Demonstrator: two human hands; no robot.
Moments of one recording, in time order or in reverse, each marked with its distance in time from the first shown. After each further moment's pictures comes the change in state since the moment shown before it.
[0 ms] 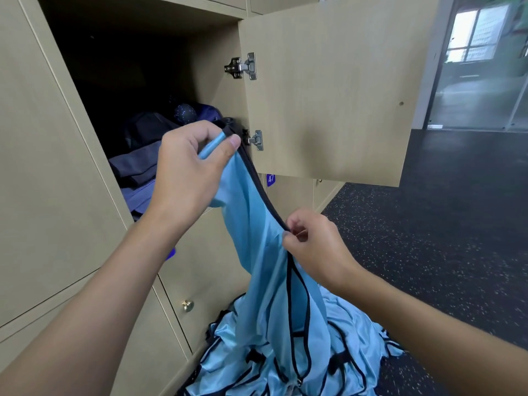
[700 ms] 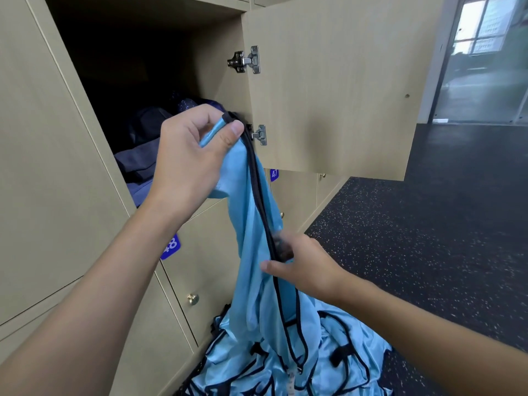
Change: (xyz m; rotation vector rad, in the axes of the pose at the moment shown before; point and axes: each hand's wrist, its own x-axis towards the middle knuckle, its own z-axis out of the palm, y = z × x) left_hand 0.001 0.005 -0.006 -0.122 -0.032 0.019; right_hand -0.010 0.013 0.022 -0.057 -0.324 0.045
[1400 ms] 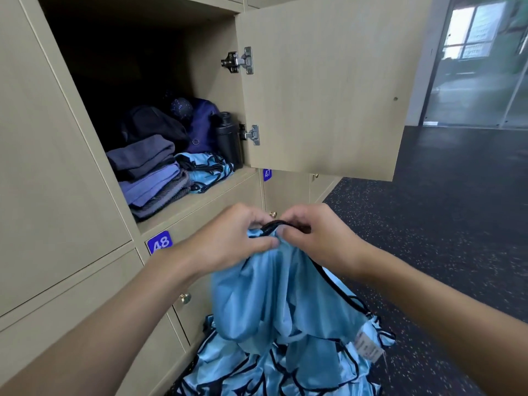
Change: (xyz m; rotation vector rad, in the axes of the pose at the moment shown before) left_hand -0.058 -0.035 0.031 0.198 -0.748 -0.219; right_hand -0.009 -0.018 -0.049 0.048 0.076 -0.162
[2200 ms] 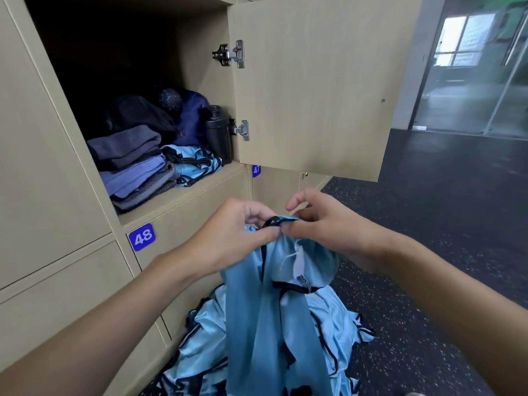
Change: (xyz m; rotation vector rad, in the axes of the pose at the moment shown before) left_hand -0.001 0.022 0.022 -0.219 0.119 0.013; right_hand -0.016 -0.015 -0.037 0.228 -0.089 0.312
